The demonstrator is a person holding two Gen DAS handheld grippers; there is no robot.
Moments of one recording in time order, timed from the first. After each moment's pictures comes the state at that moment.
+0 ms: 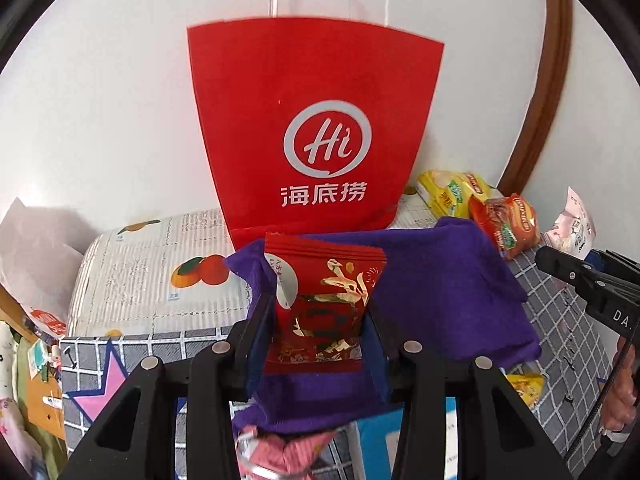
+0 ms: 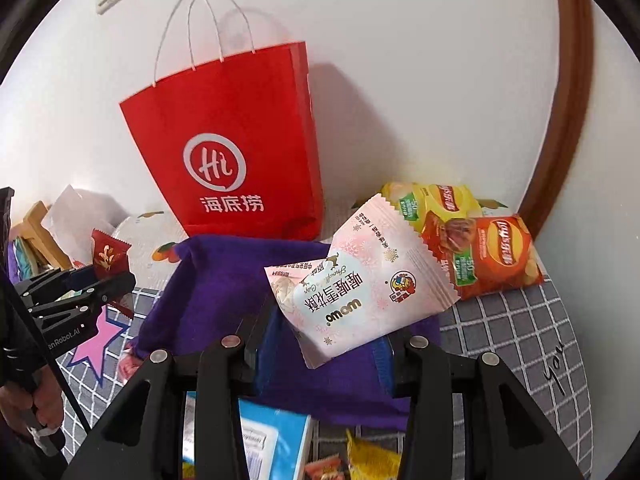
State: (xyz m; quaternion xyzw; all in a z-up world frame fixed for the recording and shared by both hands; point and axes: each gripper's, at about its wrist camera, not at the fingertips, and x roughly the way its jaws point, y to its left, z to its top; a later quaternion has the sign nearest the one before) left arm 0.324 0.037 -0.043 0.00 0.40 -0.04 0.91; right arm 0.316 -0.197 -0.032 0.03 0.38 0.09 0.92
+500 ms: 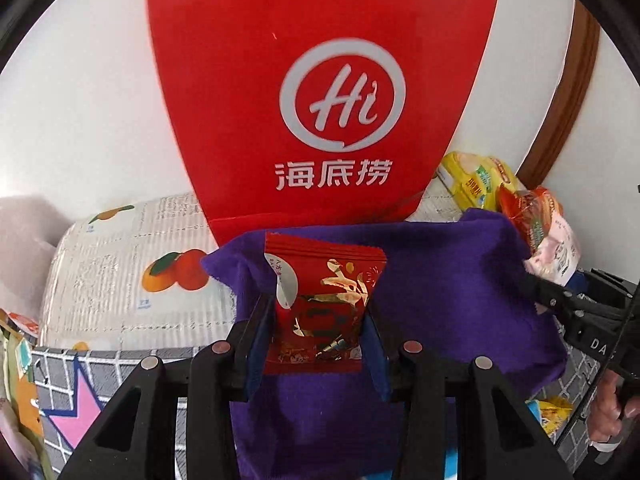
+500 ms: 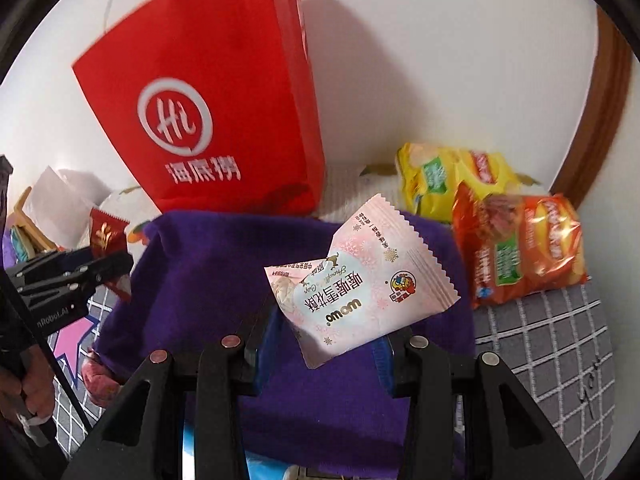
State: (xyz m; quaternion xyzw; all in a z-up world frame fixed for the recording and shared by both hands) left arm 0.380 0.035 -0.086 -0.01 0.44 -0.04 0.89; right arm 0.376 -0.195 -0.092 0.03 0.44 0.11 0.89
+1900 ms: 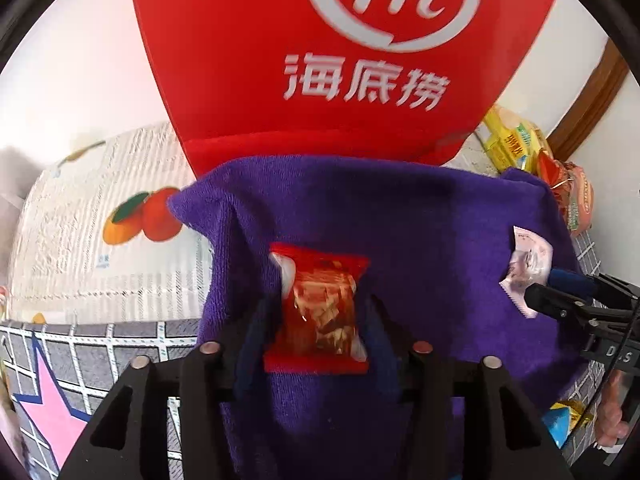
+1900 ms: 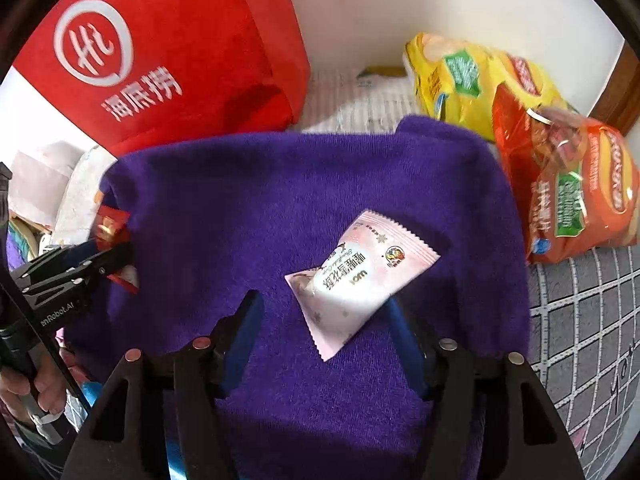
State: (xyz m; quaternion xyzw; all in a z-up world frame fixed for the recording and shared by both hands) left arm 0.412 0.036 -0.135 -0.03 0.53 -0.04 0.85; right arm 0.423 -0.189 -0.153 0.04 0.58 0.11 0.81
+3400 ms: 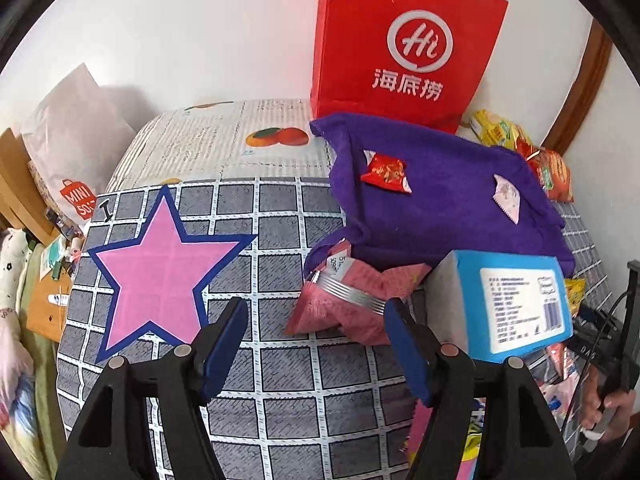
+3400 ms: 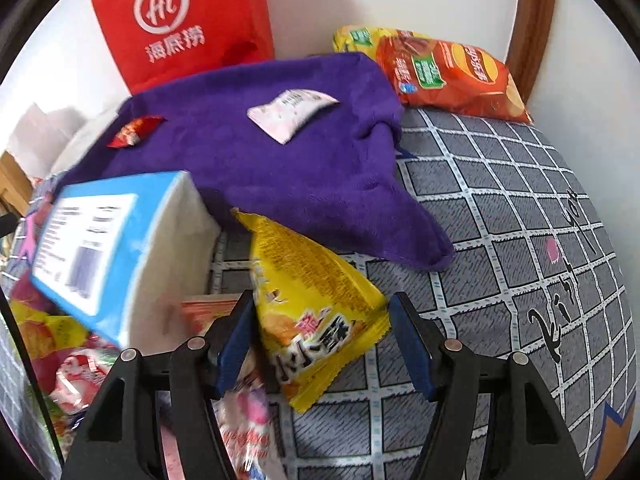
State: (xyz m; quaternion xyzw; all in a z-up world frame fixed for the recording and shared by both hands) left arm 0.230 0.104 -0.101 -0.05 0.48 0.02 0.87; right arm 0.247 -0.235 -0.165 0.01 0.51 0.04 0.86
